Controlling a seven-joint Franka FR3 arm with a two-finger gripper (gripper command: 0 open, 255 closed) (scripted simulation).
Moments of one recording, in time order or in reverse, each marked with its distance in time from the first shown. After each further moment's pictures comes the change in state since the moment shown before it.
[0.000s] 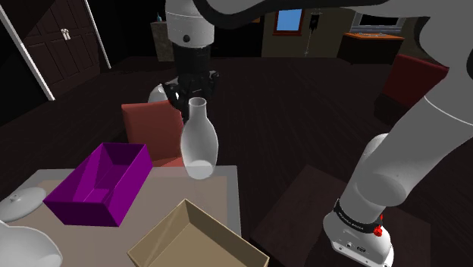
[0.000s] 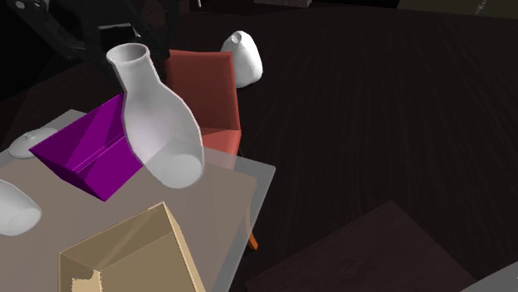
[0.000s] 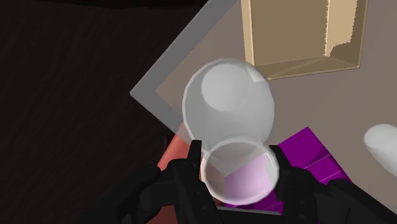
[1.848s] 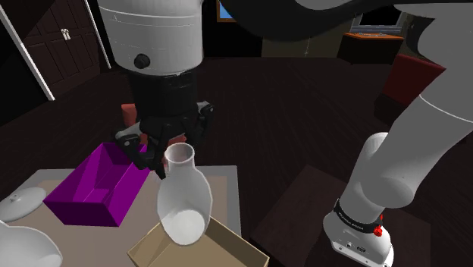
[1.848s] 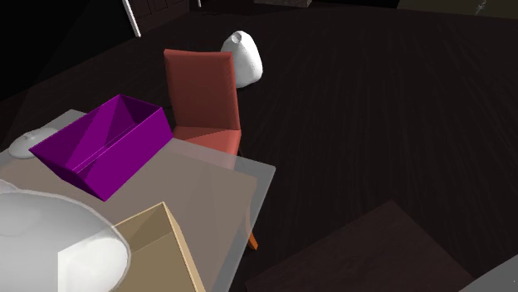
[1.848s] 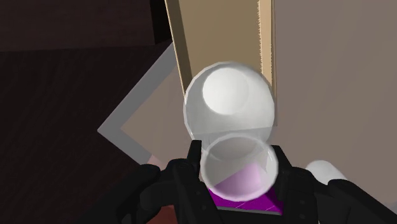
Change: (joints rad) arm 0.120 0.038 0.253 0.104 -0.011 -0.073 0.379
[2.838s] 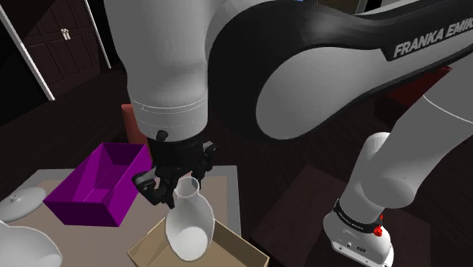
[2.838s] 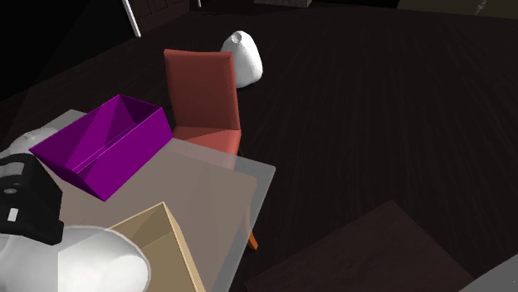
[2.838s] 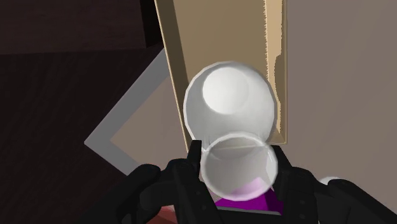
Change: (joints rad) arm 0.012 -0.033 0.001 -0.226 0.025 0.201 -0.004
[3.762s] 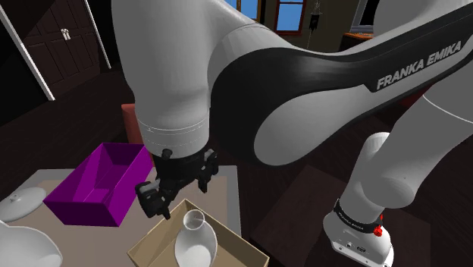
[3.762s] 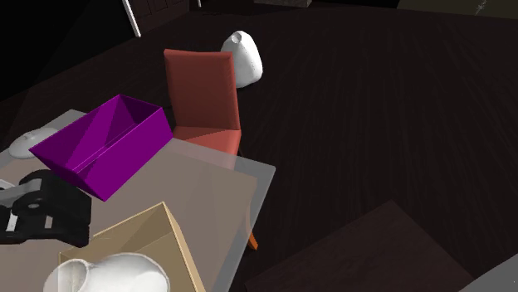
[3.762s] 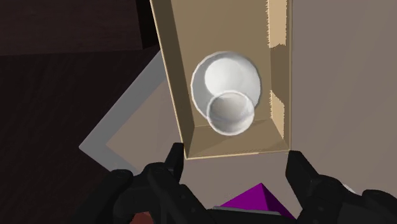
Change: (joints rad) arm 0.002 0.004 0.007 -0.064 -0.001 0.067 0.006
